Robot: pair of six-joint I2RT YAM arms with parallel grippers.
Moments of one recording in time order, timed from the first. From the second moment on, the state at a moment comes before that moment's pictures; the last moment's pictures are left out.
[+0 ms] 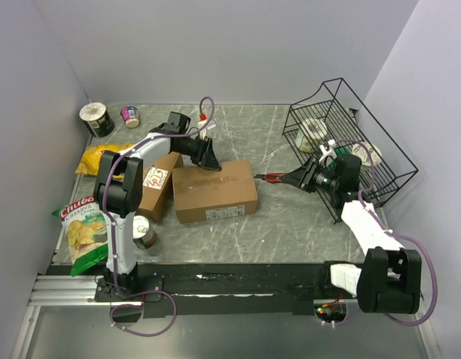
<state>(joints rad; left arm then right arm) -0.30 2.10 1.57 -0.46 0.97 0.10 -0.05 1.15 0.62 0.04 -0.80 0.63</state>
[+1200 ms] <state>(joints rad) -0.30 2.12 1.61 -0.47 0.97 0.07 -0.11 1.19 0.77 -0.20 -0.78 0.45</state>
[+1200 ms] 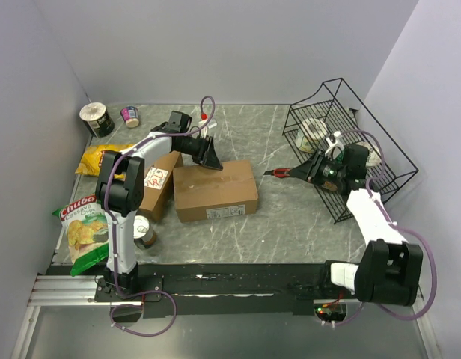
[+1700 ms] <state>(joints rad) -0.30 2.12 1.61 -0.47 0.97 0.07 -0.07 1.26 0.77 -0.04 -0.86 0.57</state>
